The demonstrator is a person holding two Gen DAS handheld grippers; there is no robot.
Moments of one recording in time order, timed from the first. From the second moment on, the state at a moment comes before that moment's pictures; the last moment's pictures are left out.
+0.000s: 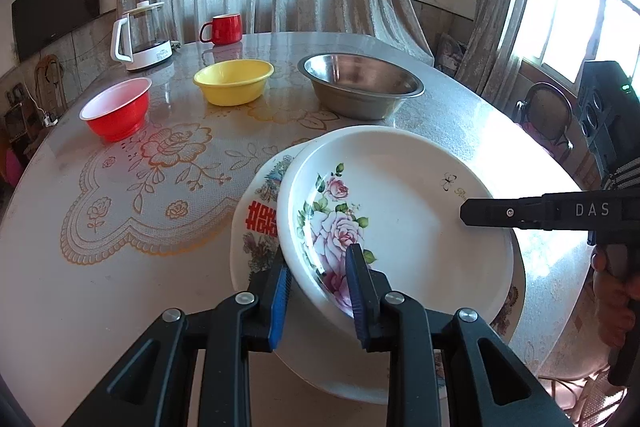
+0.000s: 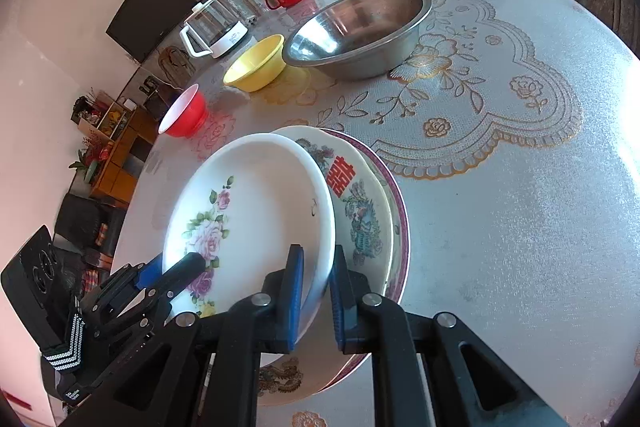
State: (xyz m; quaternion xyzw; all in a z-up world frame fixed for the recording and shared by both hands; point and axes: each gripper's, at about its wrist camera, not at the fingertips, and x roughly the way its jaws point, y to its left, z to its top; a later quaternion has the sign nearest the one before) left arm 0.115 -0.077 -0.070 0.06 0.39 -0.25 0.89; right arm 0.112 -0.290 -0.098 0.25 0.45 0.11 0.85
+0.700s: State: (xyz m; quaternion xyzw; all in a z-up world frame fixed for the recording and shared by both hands) left arm 0.113 -0.075 -0.069 0.07 0.39 -0.25 0.88; right arm 0.105 -0.272 -0.081 0.14 0.46 0.06 0.88
